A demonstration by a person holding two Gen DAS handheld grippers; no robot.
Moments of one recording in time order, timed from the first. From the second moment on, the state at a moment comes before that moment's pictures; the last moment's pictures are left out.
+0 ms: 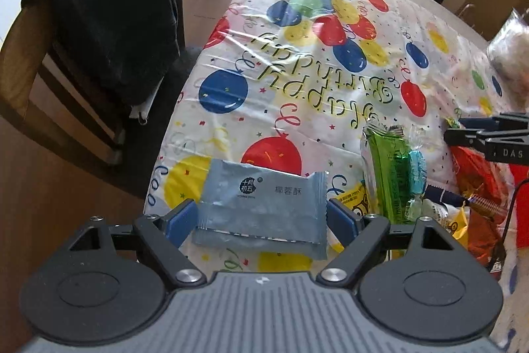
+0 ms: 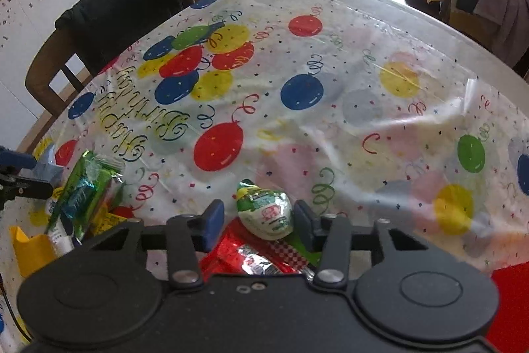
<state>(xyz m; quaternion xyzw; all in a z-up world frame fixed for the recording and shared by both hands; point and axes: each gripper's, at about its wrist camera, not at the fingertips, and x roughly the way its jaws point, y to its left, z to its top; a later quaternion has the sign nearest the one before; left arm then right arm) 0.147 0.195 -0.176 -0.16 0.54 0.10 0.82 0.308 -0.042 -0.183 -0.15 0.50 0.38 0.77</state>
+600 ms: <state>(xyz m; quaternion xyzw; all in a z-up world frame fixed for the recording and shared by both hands) 0.138 0.178 -0.174 -0.14 0.52 0.10 0.84 0.297 -0.047 -0.176 -0.15 0.49 0.37 0.78</state>
